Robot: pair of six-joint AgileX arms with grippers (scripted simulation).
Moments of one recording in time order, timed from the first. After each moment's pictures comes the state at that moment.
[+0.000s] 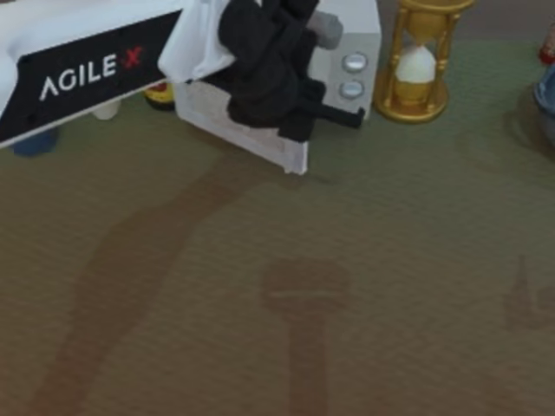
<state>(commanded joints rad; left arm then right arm) -0.62 2.02 1.69 -0.71 -0.08 -0.15 0.00 0.00 0.00 0.00 0.00 0.00</state>
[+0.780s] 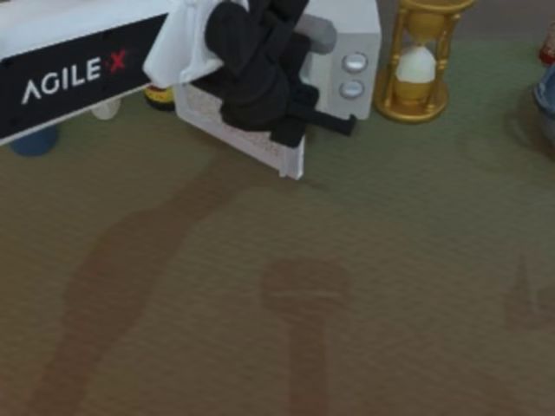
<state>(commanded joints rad) -0.61 1.99 1.64 -0.69 -0.06 -0.10 0.00 0.00 0.00 0.00 0.00 0.00</state>
